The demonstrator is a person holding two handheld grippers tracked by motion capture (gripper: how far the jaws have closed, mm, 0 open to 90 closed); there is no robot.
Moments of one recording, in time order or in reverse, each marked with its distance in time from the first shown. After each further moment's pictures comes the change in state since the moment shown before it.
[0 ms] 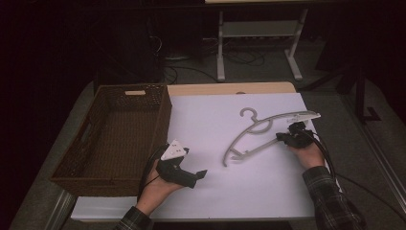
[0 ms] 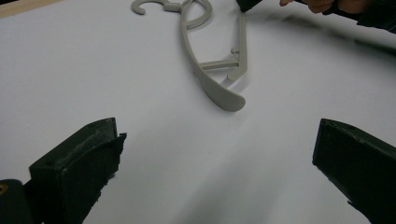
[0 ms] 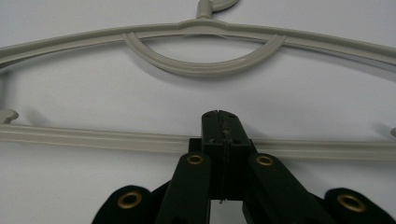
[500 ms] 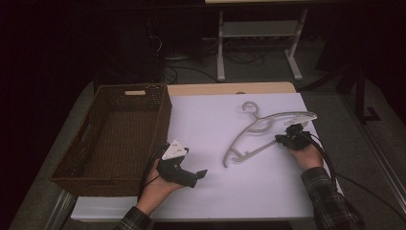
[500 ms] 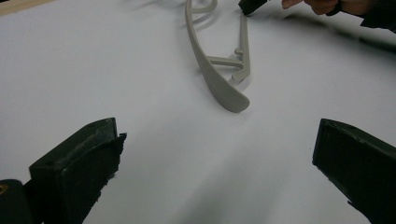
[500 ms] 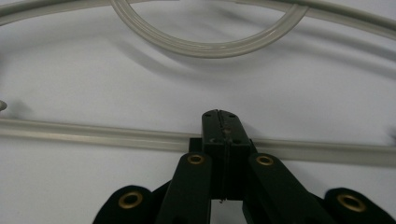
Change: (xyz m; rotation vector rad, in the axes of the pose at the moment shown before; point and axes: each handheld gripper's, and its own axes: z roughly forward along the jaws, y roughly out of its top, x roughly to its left) left arm 0.001 0.002 0.002 0.011 0.011 -0.003; right arm 0.004 -0.004 0.006 0.024 -0.023 -0.044
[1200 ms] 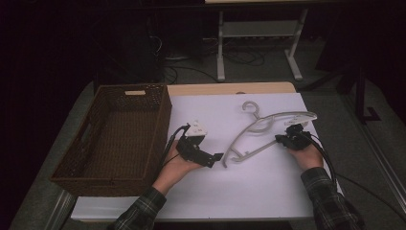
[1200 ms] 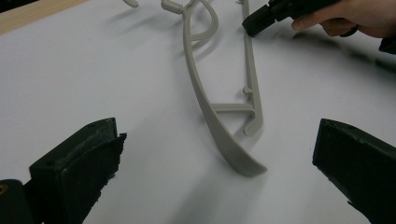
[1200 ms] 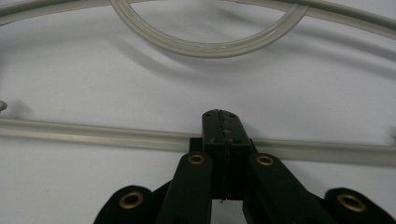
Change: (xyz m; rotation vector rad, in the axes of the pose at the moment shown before) left arm 0.013 0.055 0.060 0.046 -0.044 0.023; right arm 0.000 -0.001 0.000 -0.002 0.004 0.007
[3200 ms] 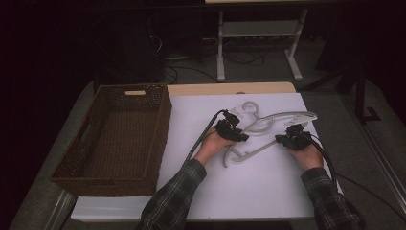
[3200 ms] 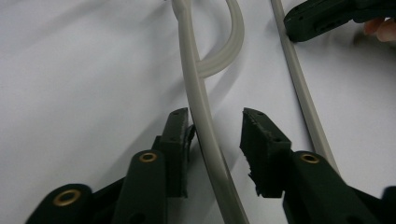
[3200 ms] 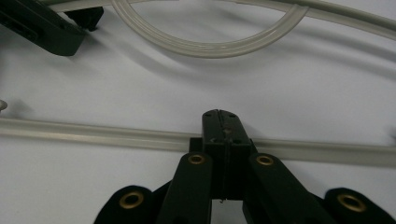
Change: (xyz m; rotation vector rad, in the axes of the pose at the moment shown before) left arm 0.032 0.042 0.144 0.173 -0.150 -0.027; right arm 0.000 0.000 0.000 -0.002 -0.001 -0.004
